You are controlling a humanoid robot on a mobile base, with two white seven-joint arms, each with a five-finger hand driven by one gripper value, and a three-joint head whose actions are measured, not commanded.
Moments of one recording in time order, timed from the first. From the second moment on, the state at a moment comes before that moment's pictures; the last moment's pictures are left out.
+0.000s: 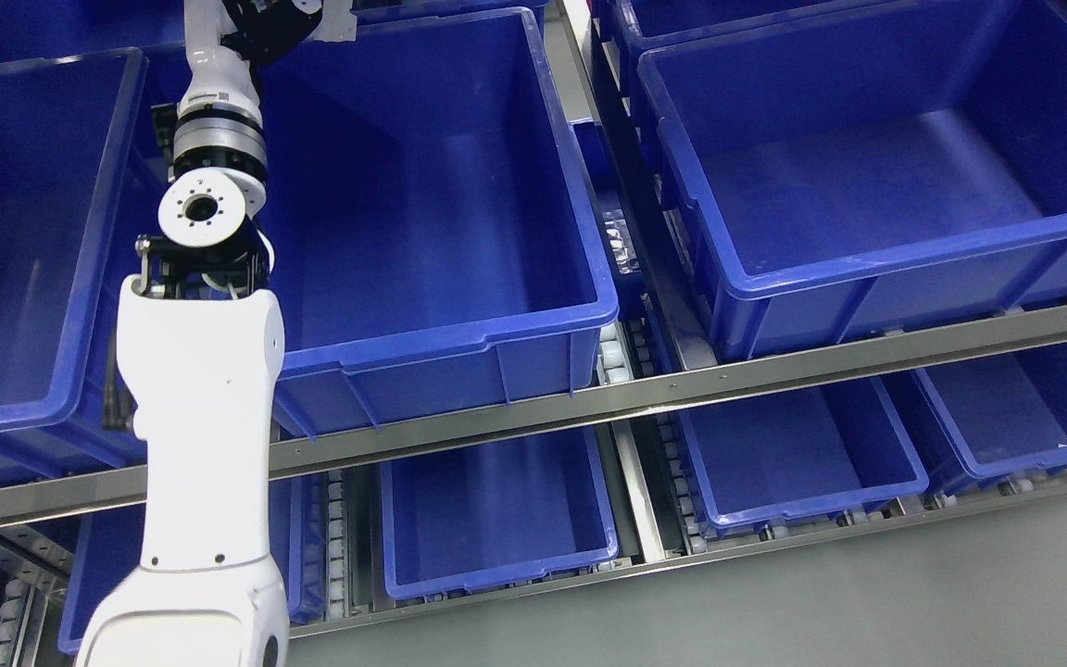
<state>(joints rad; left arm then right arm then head) -1.10 0.05 0.02 -1.16 -0.10 0.21 0.12 0.00 0.00 -0.04 -0.16 -0.04 0.09 0.00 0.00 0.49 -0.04</state>
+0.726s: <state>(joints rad) -1.21 0.10 -0.16 -0.58 -0.19 0.04 0.08 0.00 0.00 -0.04 -0.16 -0.04 0.09 0.00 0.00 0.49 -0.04</state>
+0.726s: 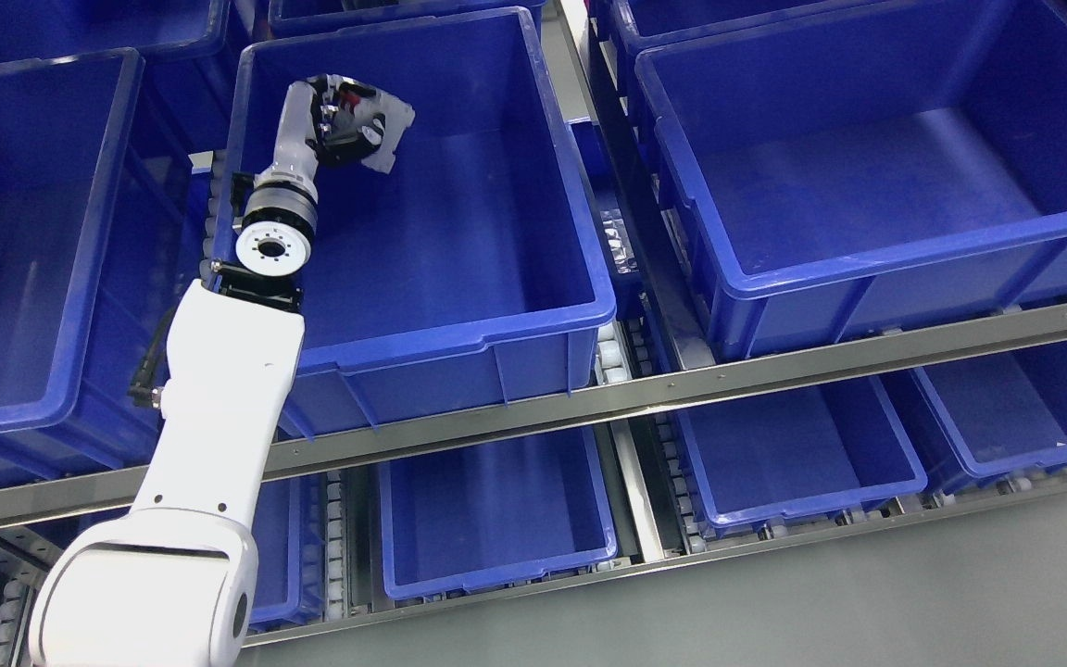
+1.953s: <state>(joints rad) -1.41 0.12 -0.22 -0.36 -0.19 0.04 0.08 0.00 0.00 -0.04 -0.16 -0.04 0.09 0.00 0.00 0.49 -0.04</state>
